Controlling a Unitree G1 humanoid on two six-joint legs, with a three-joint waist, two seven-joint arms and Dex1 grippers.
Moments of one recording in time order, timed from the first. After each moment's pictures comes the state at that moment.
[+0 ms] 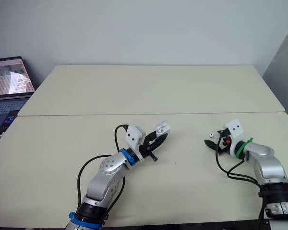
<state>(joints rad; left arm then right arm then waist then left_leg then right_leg) -0.23 0.11 -0.19 -0.09 -0.20 0.18 -0.55 -0.36 -0.66 -0.03 0.24 0.30 0.38 0.75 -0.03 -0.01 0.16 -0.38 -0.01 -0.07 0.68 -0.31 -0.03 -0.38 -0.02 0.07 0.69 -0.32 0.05</state>
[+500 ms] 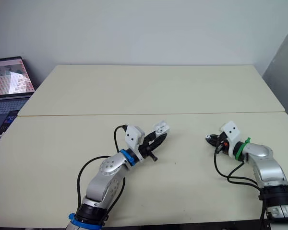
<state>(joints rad) -0.22 0.12 -0.19 -0.10 -0.22 0.19 -0.53 -0.29 -0.70 -0.01 0.12 0.26 0.31 0.87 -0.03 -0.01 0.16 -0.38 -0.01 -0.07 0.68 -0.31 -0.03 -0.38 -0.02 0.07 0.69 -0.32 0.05</state>
